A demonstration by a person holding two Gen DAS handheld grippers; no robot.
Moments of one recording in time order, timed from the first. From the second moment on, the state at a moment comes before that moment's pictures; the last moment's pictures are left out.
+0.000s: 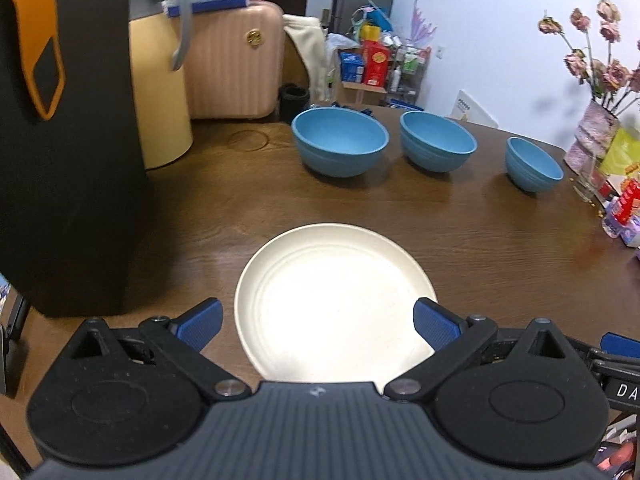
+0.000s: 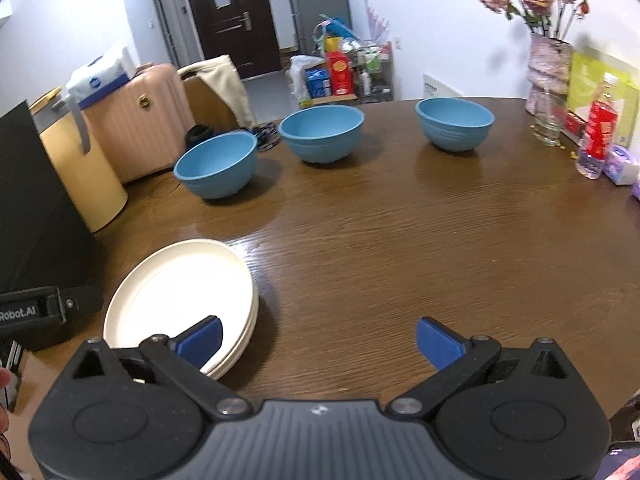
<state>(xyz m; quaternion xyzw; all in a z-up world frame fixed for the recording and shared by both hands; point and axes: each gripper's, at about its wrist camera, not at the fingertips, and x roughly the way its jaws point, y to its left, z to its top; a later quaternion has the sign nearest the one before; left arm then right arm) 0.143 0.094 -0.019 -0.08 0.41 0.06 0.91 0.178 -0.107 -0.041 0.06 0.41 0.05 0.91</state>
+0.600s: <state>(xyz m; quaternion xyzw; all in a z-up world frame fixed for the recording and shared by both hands) 0.156 0.105 0.009 -0.07 0.40 0.05 0.91 0.185 -0.100 -0.024 0.08 0.41 0.06 0.90</state>
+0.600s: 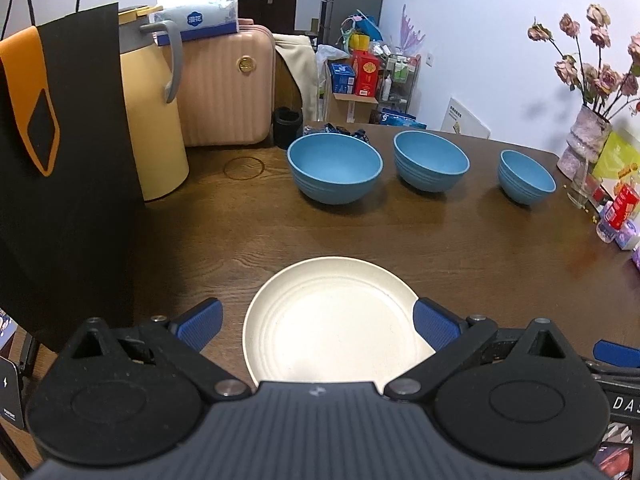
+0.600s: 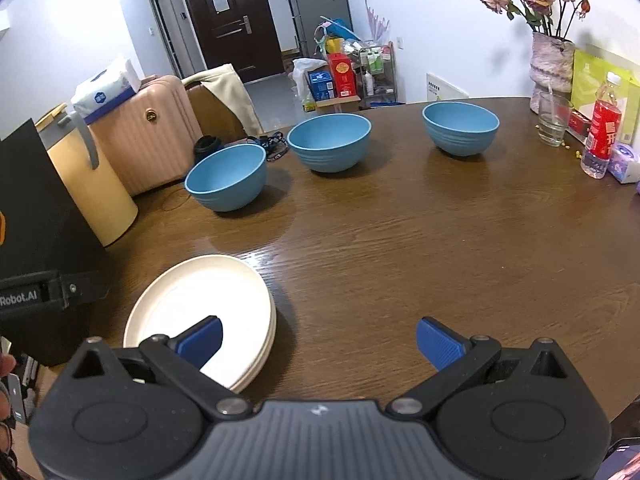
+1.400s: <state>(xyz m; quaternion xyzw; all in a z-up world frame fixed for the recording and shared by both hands) 0.188 0.140 0.057 -0.07 0.38 0.08 0.92 0.256 -0.060 0.028 0.08 0.42 0.06 0.90</state>
